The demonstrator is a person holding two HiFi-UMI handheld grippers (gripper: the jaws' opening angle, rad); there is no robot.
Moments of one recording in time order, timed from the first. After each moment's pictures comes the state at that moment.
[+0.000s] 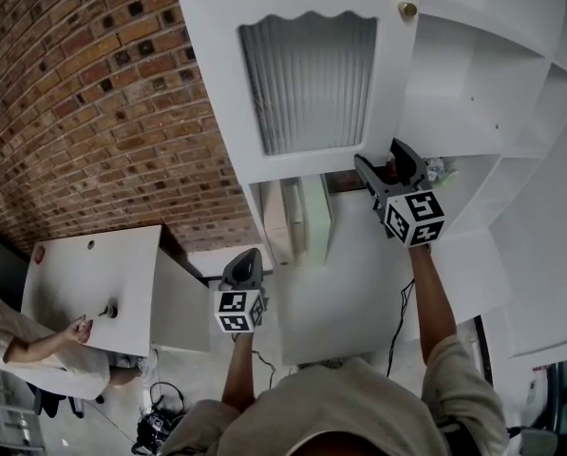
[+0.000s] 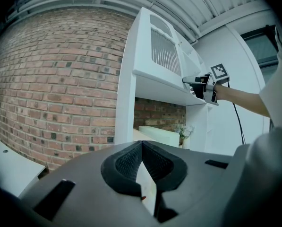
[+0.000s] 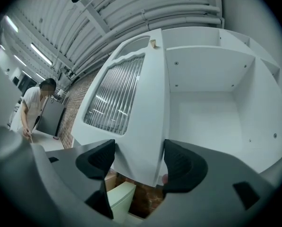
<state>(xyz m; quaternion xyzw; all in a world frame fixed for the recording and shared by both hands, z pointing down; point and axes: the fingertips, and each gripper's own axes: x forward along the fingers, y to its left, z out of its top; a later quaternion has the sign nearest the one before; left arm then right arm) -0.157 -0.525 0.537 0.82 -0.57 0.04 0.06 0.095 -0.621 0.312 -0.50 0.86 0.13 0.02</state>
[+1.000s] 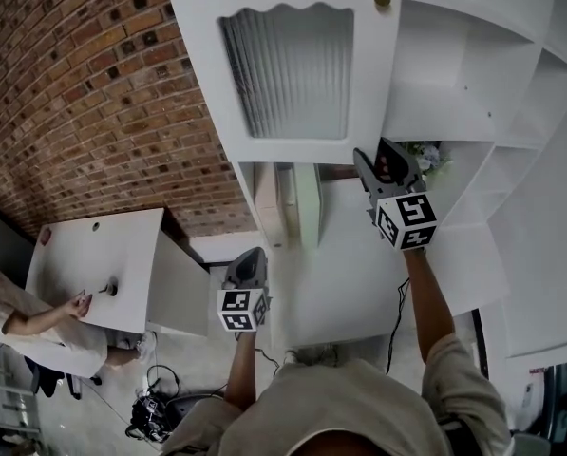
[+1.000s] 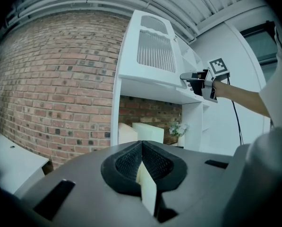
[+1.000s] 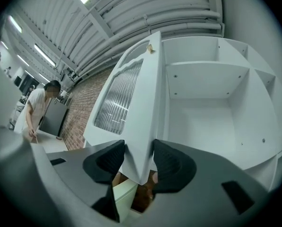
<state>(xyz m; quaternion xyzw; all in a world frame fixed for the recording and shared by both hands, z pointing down) -0.118 -0.469 0.543 0.81 -0.58 0.04 0.06 0.108 -0.567 0.309 -0.49 0.86 0.14 0.03</state>
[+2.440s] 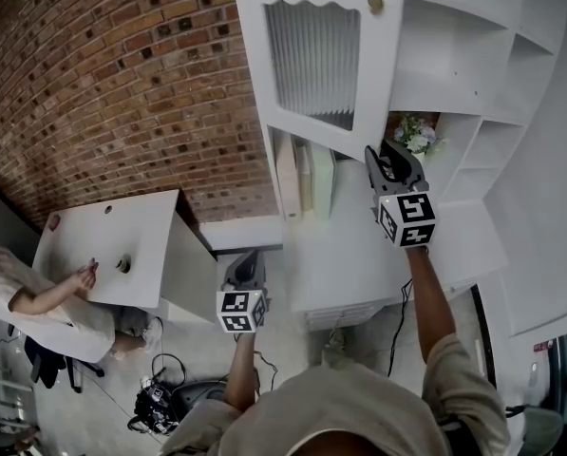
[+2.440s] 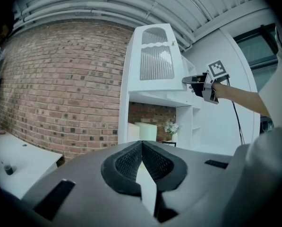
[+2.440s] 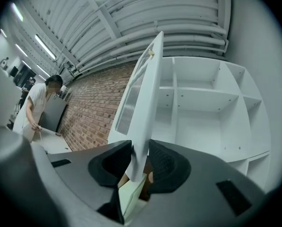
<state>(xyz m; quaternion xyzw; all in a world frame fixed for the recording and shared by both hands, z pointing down) -0.175 -0.322 0.545 0.81 -0.58 0.03 0.05 0.070 -0.424 0.311 -0.53 0.83 0.16 0.01</state>
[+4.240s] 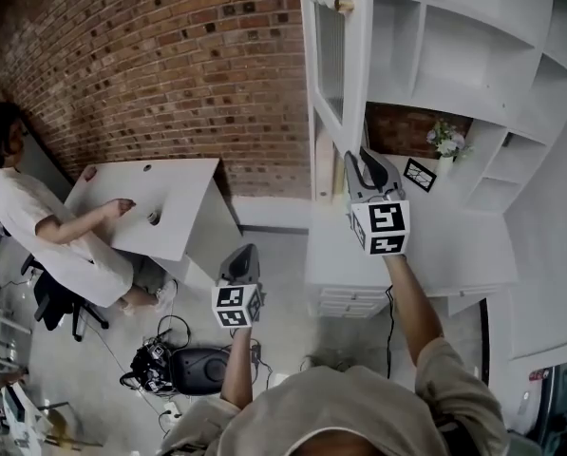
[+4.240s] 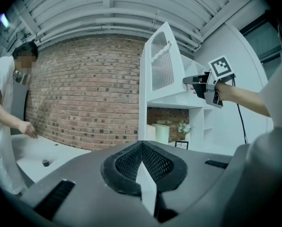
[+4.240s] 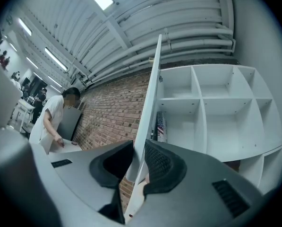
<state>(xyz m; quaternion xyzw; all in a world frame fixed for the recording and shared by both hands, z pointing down) -0.234 -0.194 0.528 0.74 -0.67 0.03 0.05 -0.033 -0.321 0.309 -0.46 0.87 0.17 0.03</state>
